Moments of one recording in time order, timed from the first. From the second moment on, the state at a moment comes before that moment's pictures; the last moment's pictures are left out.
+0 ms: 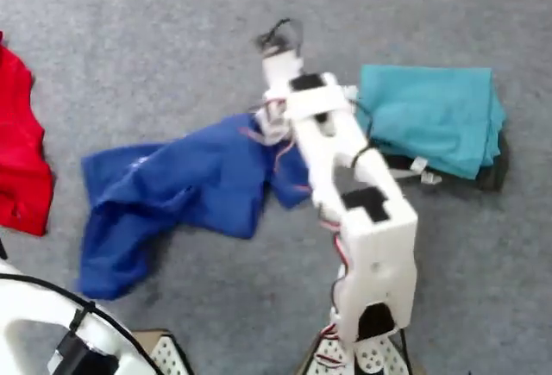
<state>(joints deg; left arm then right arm) -63.6 -36.9 37.2 78.3 -33.4 -13.8 32.2 -11.4 61.4 6.7</state>
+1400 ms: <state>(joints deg) -53.8 -36.9 40.5 78.3 -30.1 -29.1 17.5 -8.1 95.3 -24.8</state>
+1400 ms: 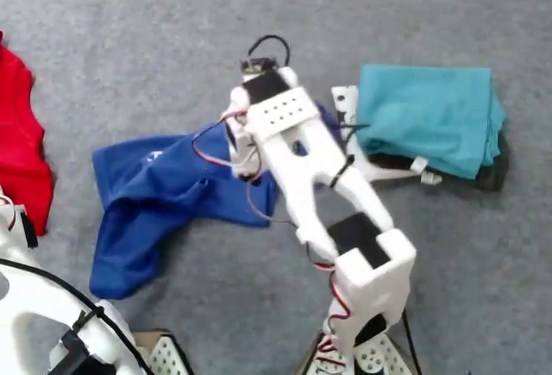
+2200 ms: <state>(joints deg) -53.8 -36.9 43.7 78.3 -30.1 -31.2 35.3 -14.5 88.5 -29.1</state>
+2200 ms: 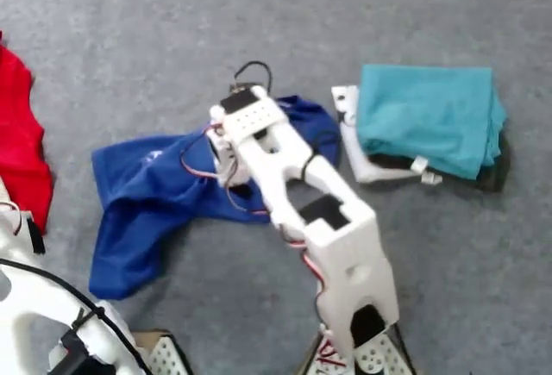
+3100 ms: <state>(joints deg) -53.8 -36.9 43.7 78.3 -30.1 -31.2 47.2 -34.2 96.3 -29.1</state>
